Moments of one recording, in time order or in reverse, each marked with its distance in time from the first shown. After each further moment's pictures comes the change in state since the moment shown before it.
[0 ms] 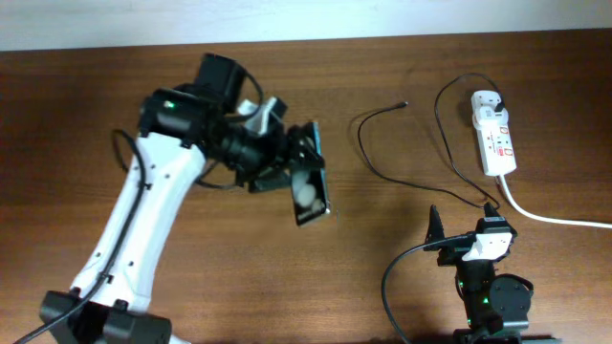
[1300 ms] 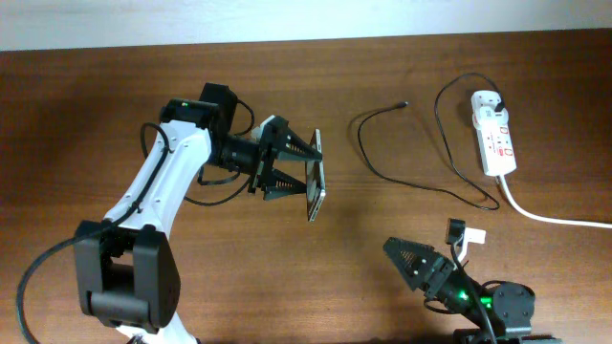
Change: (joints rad) left arm 0.100 0.181 -0.222 0.104 0.518 0.071; right arm 0.000 0.001 0.000 0.087 -0.883 1.194
